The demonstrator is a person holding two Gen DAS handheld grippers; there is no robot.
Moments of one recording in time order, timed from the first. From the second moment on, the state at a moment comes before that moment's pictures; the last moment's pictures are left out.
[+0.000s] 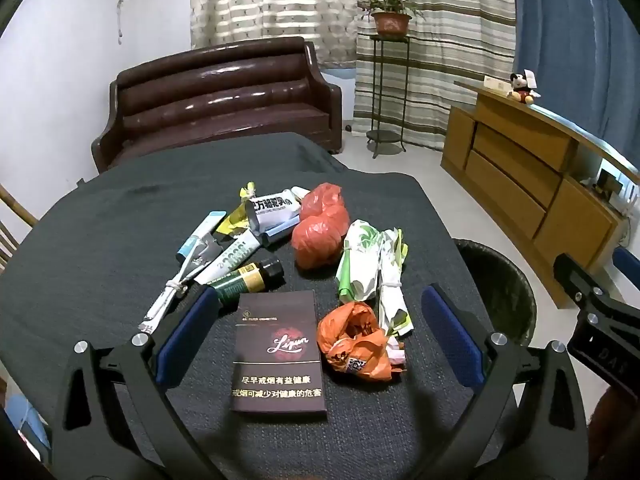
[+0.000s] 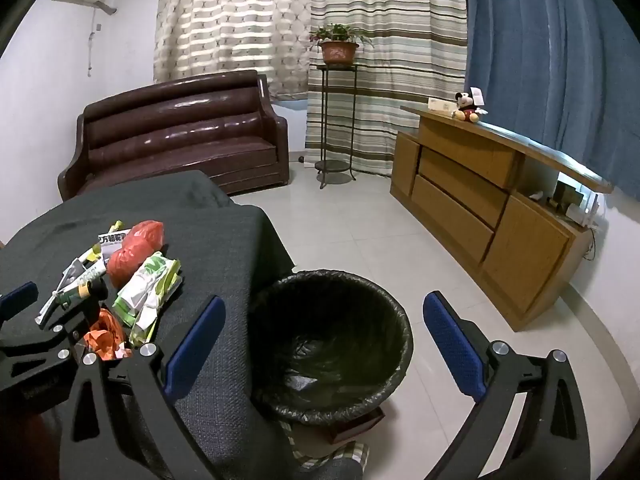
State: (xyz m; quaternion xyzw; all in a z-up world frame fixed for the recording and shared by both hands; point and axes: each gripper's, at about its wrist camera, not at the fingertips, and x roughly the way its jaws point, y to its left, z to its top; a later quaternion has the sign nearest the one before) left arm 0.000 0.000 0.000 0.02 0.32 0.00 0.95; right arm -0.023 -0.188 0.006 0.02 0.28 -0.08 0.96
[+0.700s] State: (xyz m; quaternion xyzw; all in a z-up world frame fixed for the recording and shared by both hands) left arm -0.003 -0.001 0.003 0.02 0.31 0.00 0.95; right arm -0.022 -0.189 0.007 0.02 0.28 -0.08 0.96
